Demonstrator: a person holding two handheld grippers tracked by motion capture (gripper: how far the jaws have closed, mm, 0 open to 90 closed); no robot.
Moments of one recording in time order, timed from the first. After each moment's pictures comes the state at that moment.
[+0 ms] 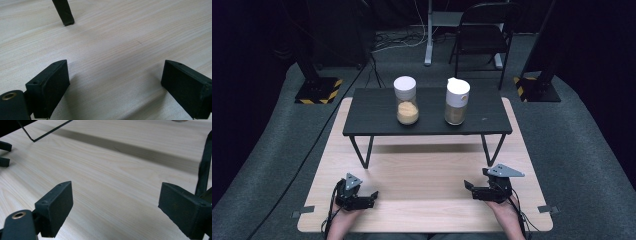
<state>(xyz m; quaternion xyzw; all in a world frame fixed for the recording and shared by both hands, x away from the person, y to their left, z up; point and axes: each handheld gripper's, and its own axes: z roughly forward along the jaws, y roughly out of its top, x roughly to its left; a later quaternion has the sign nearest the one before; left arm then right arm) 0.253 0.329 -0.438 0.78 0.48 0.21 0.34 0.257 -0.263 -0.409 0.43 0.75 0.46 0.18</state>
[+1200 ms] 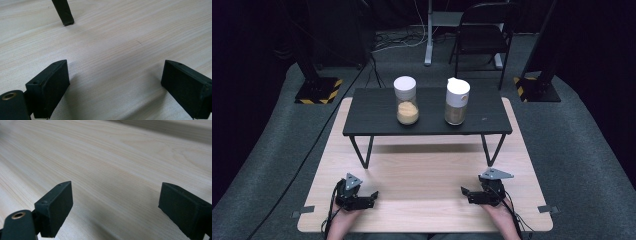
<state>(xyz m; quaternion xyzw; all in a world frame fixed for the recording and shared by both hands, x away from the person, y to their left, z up) 0.253 0.329 -0.438 0.78 0.48 0.21 0.34 0.274 -0.252 -0.429 0.44 0.78 0.42 0.16</state>
